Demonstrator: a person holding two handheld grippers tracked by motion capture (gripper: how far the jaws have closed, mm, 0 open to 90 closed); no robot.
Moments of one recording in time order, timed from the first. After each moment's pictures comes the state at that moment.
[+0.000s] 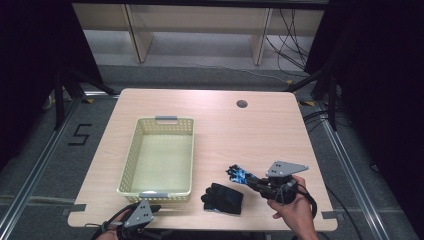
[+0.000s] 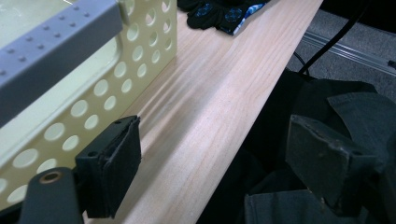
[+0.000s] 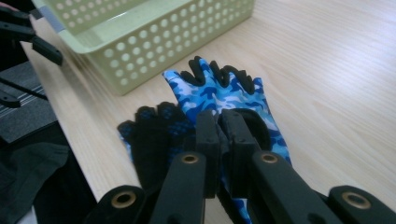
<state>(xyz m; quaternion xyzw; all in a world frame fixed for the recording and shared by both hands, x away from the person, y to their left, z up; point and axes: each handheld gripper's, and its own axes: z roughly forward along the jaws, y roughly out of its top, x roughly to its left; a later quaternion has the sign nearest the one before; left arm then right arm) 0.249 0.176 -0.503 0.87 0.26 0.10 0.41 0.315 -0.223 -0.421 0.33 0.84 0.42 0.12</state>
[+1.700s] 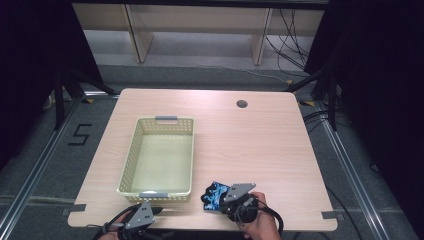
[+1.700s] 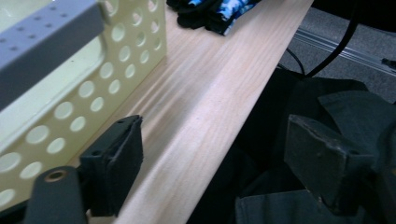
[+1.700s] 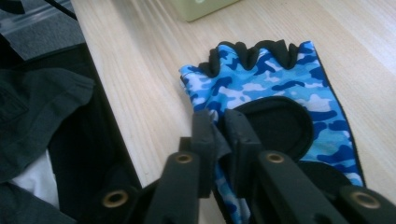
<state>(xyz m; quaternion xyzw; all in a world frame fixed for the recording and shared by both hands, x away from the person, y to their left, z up) 0.244 0.173 -0.502 0.88 0.25 0.09 0.40 0.297 -0.146 -0.483 0.25 0.91 0.32 0.07</state>
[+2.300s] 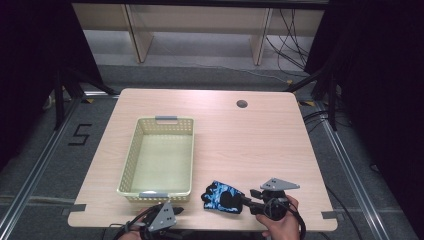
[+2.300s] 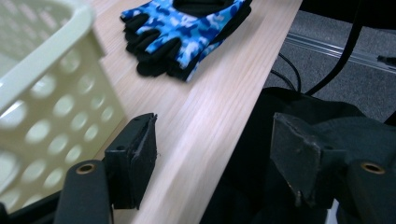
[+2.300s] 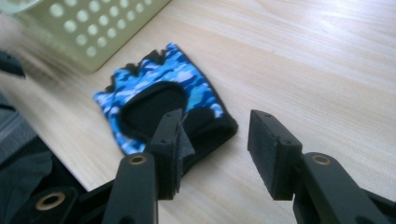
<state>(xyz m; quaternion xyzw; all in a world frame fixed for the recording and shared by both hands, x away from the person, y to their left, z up) 0.249 0.114 -0.497 0.88 0.21 0.11 0.42 0.291 -0.214 -0.475 0.47 0.79 0.39 0.09</state>
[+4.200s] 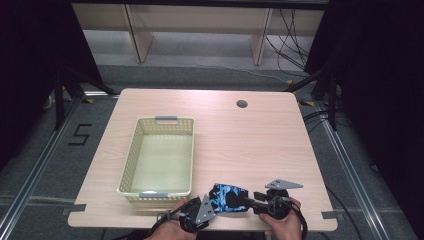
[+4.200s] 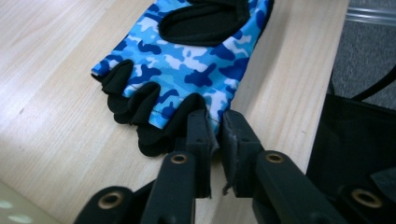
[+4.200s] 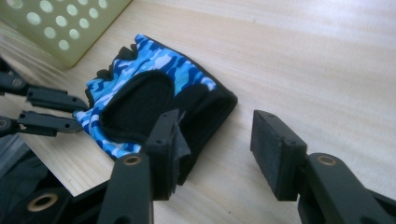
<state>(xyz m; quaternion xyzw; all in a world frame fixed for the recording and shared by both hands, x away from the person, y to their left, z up) 0.277 0.037 -0.513 0.91 0.16 0.16 0.35 0.301 -0.231 -0.496 0.49 0.78 0.38 0.06</state>
